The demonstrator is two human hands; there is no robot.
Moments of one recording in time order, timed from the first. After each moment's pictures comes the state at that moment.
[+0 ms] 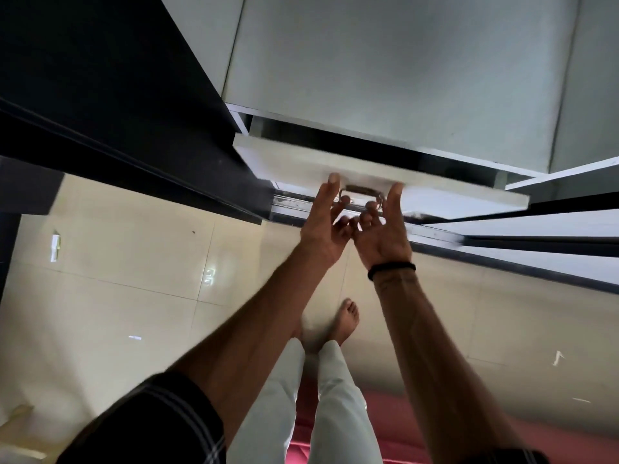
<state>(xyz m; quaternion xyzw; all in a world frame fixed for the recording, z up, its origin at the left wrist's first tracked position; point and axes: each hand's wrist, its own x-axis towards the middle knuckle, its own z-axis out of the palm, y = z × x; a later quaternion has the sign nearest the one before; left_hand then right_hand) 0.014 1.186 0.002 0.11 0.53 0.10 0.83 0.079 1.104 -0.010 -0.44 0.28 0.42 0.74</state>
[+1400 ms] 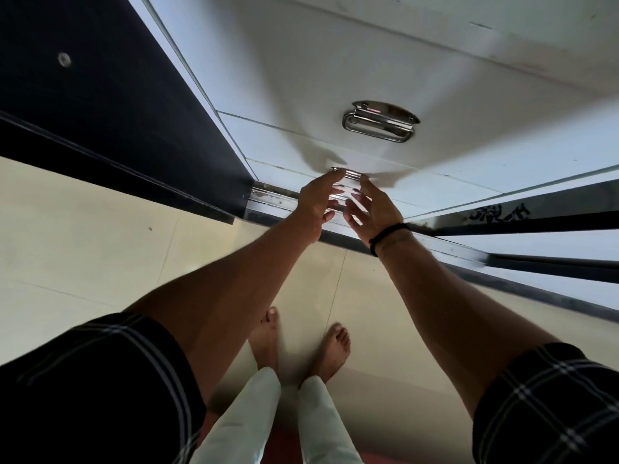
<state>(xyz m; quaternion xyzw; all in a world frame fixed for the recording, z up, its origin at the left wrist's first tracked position) 0.071 1.209 -0.216 0.29 0.57 0.01 0.77 0.154 1.123 -0.234 -0.58 0.28 0.49 0.60</state>
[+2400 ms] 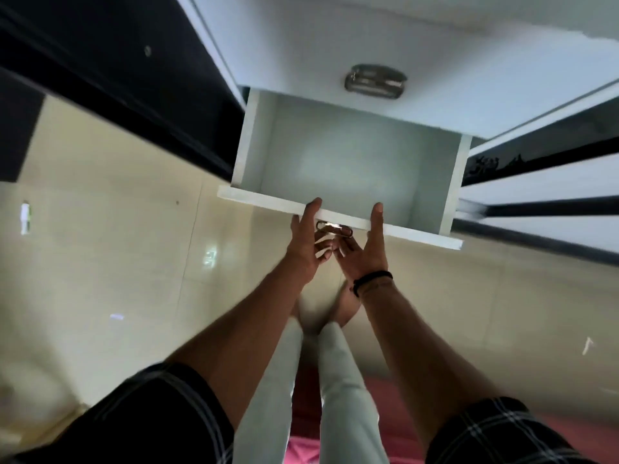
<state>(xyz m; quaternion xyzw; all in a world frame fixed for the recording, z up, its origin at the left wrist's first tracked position) -0.053 1.117 -0.175 0.17 0.63 0.01 0.76 0.022 1.032 -0.174 -0.49 0.40 0.46 0.63</state>
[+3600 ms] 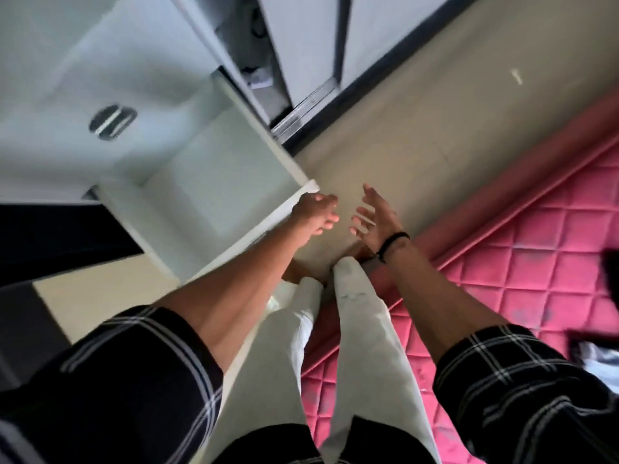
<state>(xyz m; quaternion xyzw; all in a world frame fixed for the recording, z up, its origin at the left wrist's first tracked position) -0.024 0.888 -0.060 0.71 0.32 -0.42 0.47 -0.051 0.735 -0.093 -0.43 0.52 0.30 0.68</state>
